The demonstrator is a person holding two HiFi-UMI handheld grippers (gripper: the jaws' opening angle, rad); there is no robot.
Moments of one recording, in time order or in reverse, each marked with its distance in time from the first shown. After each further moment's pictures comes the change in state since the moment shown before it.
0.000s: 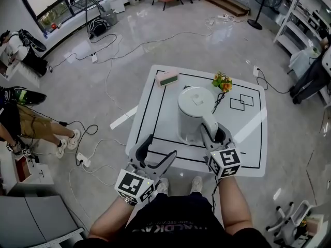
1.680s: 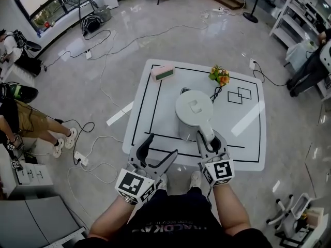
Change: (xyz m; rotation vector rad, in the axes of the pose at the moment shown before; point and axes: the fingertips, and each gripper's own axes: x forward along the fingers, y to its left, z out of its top) left arm 0.003 -0.008 -0.015 -0.028 0.015 -0.043; right arm -0.026 0.020 -0.036 -0.028 -0.108 -0.041
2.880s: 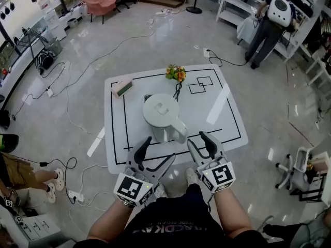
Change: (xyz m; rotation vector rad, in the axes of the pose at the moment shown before) left arm 0.027 -0.057 0.008 0.066 -0.010 -0.374; right arm -0.081 -0.006 0.029 -0.011 0.015 -0.224
